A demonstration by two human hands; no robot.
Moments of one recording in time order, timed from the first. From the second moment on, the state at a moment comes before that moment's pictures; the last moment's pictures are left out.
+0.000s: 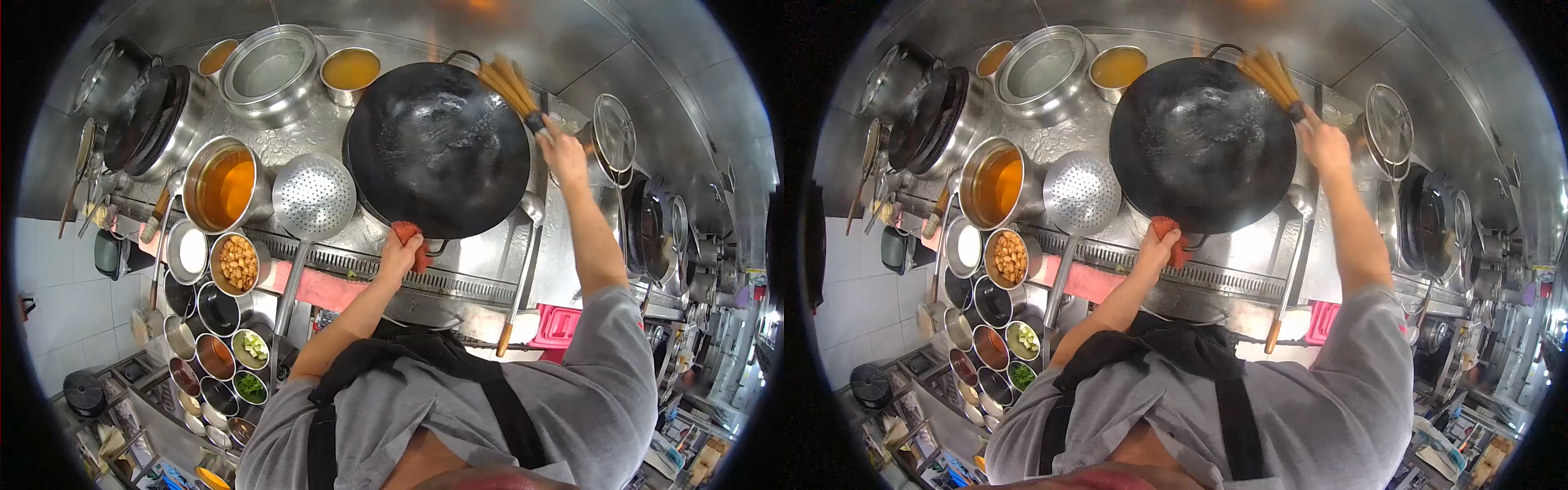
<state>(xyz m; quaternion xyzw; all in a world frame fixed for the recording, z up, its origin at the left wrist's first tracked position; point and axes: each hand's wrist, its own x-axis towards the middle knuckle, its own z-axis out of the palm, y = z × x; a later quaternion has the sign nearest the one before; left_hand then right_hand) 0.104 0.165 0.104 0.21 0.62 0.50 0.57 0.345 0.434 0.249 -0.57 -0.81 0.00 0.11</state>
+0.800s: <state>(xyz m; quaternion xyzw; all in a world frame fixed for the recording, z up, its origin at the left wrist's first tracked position) 0.012 0.005 0.041 0.43 0.78 0.37 0.26 0.293 0.371 0.168 -0.59 -0.79 0.16 0.08</state>
